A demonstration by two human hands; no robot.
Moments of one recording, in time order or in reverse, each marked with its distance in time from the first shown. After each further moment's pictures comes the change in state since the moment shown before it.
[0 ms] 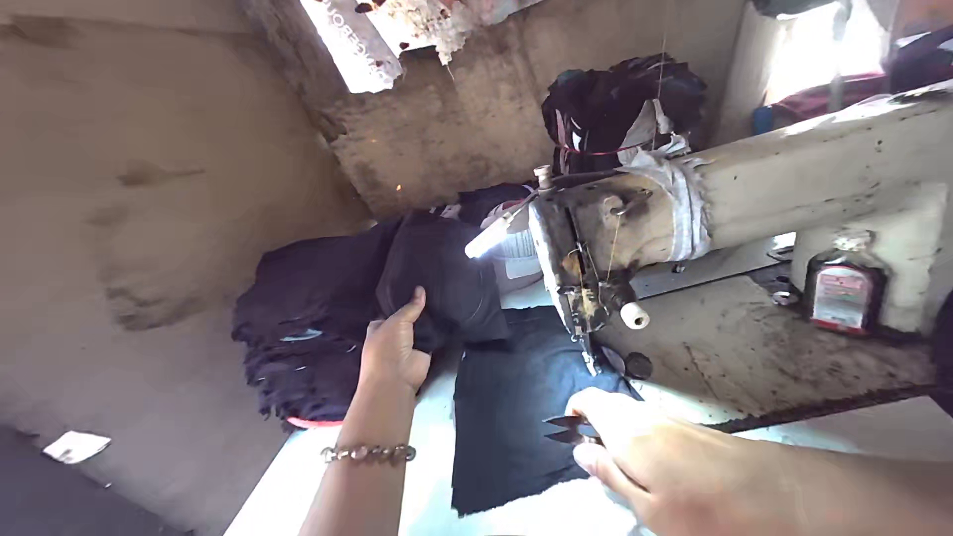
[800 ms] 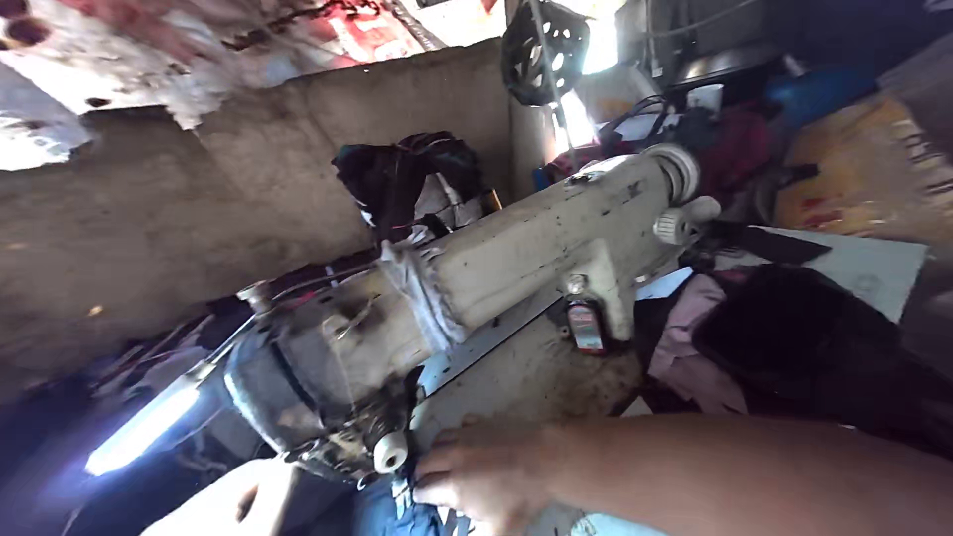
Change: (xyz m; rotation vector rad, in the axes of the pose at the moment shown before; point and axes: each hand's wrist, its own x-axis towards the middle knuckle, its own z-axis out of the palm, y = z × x) left_hand -0.050 -0.023 0.041 1.495 -0.552 0.665; right_hand 0.012 0.106 -0.014 -0.325 0.168 -0.295
